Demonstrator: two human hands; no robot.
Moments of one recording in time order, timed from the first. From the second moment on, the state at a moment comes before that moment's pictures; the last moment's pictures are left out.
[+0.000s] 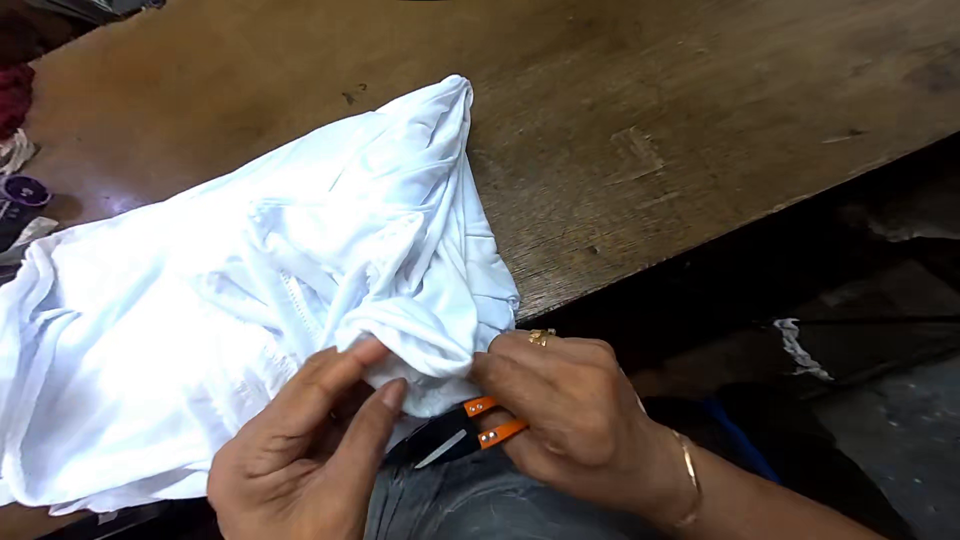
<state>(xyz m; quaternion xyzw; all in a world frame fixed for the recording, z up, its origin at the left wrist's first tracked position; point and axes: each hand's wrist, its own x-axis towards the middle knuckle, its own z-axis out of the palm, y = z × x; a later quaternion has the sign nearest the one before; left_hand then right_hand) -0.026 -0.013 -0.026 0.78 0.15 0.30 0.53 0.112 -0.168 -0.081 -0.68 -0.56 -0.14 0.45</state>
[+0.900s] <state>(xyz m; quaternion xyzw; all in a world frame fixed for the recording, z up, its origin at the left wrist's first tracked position) -0.044 -0.018 -0.038 0.68 0.18 0.32 0.63 0.151 -0.089 -0.019 -0.58 -0.55 0.15 0.58</state>
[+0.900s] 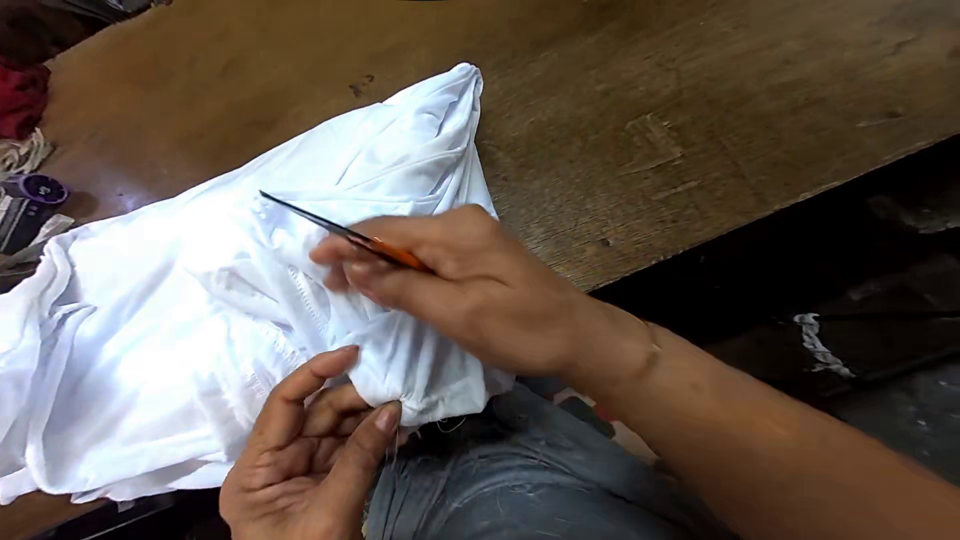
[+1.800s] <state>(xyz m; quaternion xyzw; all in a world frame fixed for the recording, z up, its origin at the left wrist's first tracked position) -0.028 -0.054 -0.037 0.63 0.18 0.28 0.70 0.105 -0.211 -0.083 -0.56 -0.60 0.13 0.56</state>
